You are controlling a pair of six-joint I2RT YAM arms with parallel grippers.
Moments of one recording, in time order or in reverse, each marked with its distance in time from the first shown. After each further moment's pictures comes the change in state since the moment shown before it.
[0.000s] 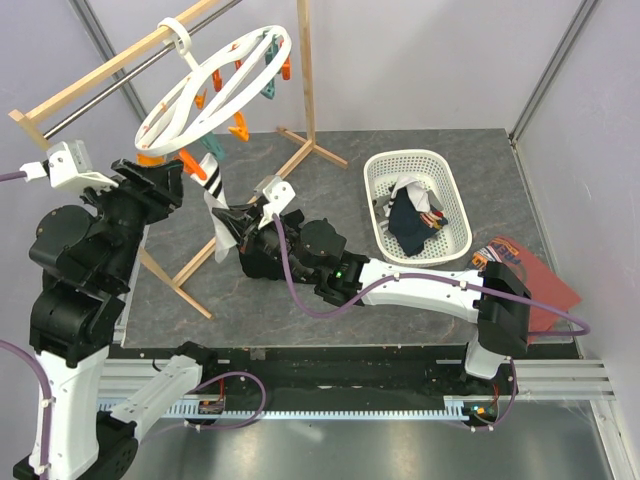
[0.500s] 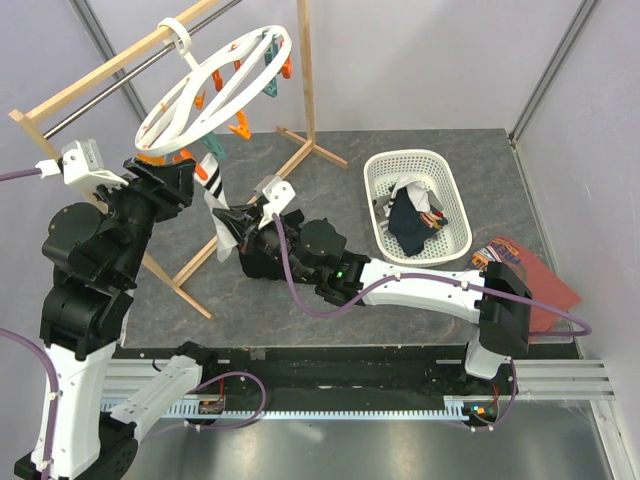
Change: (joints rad) left arm 0.000 -0.007 -0.064 0.043 0.074 -0.037; right arm 0.000 -0.003 0.000 -0.014 0.003 0.002
